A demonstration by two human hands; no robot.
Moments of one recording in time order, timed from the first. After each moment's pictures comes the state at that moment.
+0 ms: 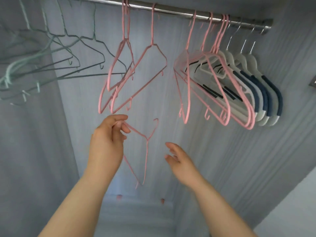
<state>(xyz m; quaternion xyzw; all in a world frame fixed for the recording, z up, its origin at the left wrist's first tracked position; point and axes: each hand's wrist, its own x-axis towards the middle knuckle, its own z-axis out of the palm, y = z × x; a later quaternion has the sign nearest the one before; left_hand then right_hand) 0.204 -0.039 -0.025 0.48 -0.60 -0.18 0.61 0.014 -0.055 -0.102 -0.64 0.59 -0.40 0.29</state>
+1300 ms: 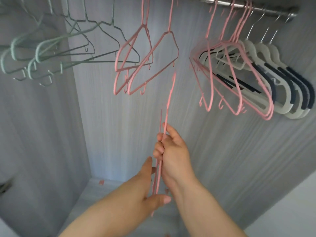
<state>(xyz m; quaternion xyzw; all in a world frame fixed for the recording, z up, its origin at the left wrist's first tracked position) 0.214 0.056 -0.060 0.47 -0.75 -0.40 0.24 0.111 0.002 -0.045 -0.34 0.38 -0.65 0.56</state>
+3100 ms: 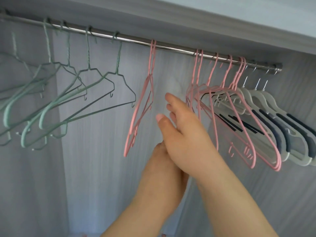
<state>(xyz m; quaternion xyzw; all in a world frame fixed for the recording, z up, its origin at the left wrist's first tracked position) 0.219 -0.047 0.019 0.36 -0.80 -0.11 0.47 0.158 -0.044 0.090 -0.69 0.53 -0.48 0.12</state>
